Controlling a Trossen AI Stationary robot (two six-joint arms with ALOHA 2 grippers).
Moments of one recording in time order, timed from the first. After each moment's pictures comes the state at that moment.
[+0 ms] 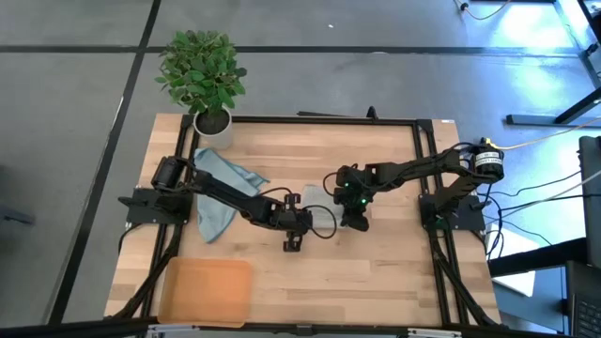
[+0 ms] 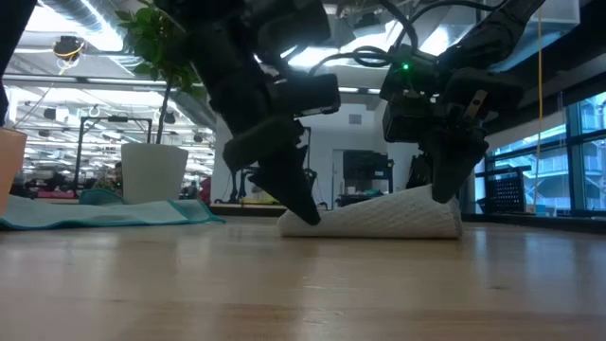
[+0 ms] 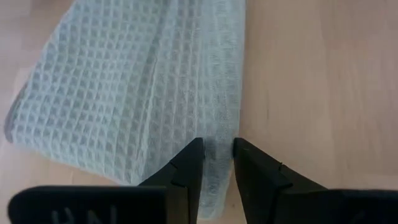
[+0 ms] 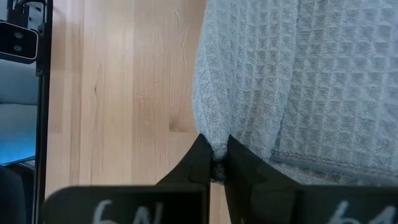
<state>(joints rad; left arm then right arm) -0.20 1.94 1.16 -0.22 -0.28 -0.12 -0.13 1.62 0.76 -0.27 -0.58 0.12</state>
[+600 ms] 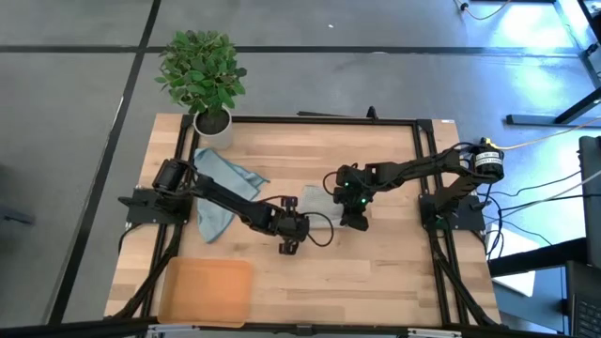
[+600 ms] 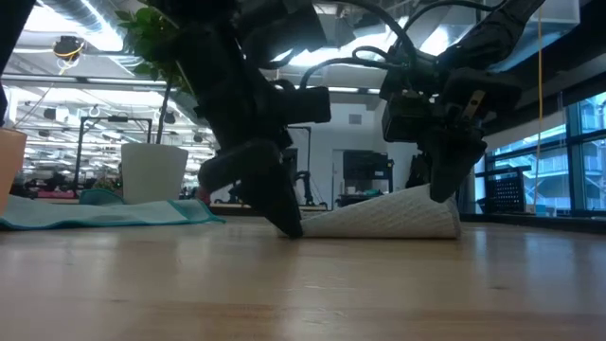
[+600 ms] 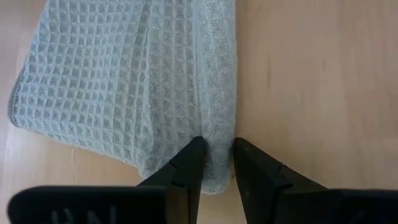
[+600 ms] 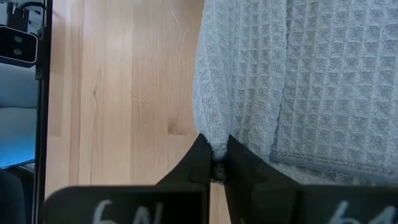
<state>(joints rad) -0.23 1.97 1.17 -0.31 -0.35 -0.12 -0.13 1.62 0.76 -0.27 -0.58 0.13</state>
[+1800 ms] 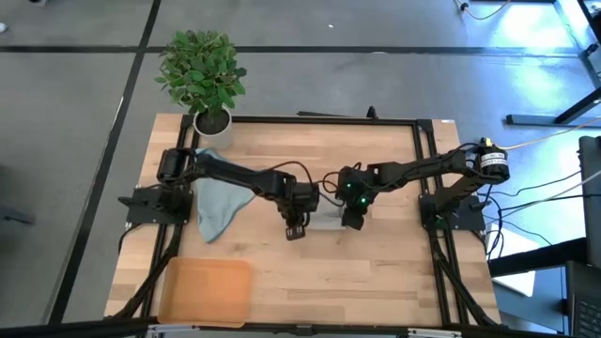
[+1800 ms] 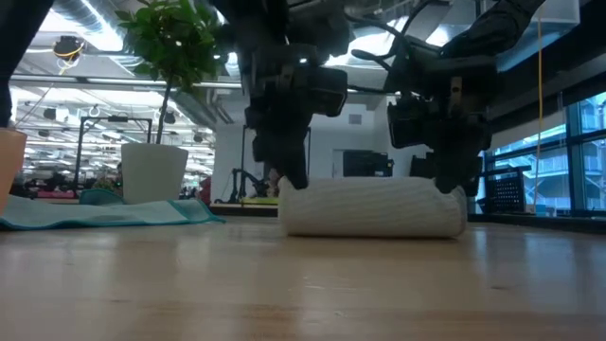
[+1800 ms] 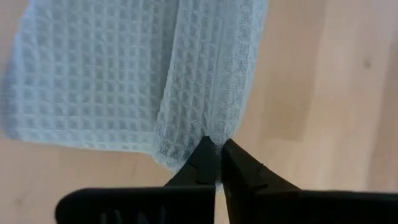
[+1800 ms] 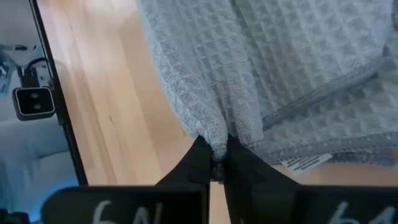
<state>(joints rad) -0.02 1.95 1.39 -0.66 0.24 -0.29 -0.10 1.57 0.77 -0.35 -0.54 0.47</state>
